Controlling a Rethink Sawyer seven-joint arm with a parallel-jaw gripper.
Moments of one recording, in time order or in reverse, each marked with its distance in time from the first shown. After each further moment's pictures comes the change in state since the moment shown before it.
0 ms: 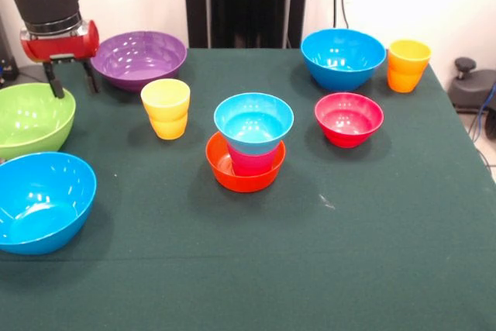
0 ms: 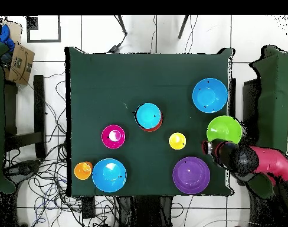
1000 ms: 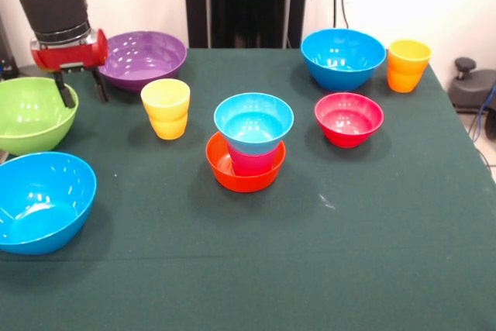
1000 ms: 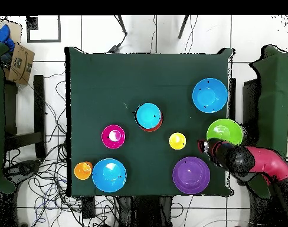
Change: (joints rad) arm -0.003 0.044 0.000 0.000 -0.003 -0.051 0.000
